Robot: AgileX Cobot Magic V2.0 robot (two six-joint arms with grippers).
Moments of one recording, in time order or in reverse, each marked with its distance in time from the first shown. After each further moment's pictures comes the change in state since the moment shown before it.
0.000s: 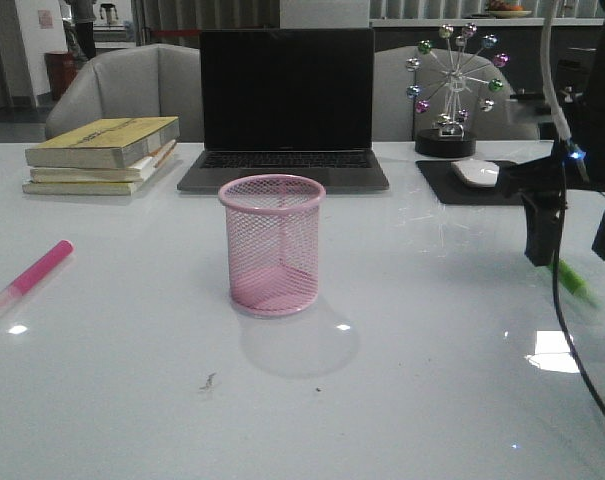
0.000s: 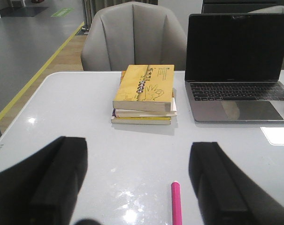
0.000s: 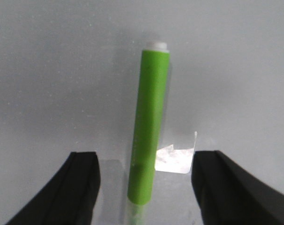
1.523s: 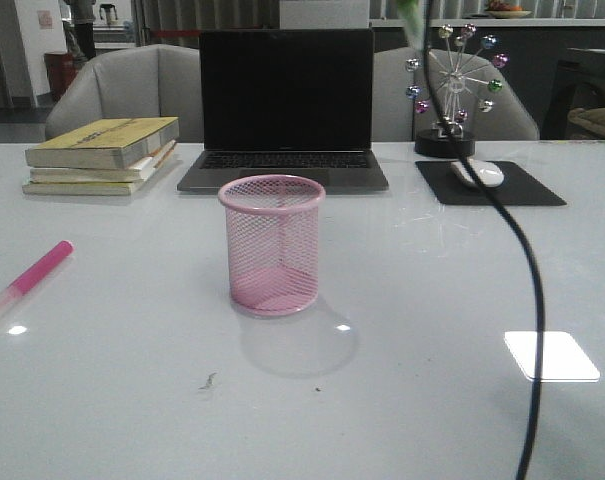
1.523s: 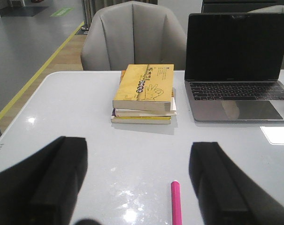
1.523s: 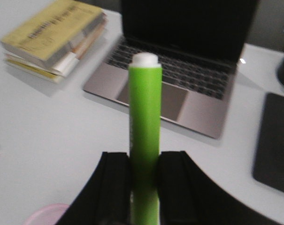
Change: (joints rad) left arm 0.000 0.000 0.000 0.000 0.002 0.000; right arm 0.370 -0.371 -0.022 0.015 -0.524 0.000
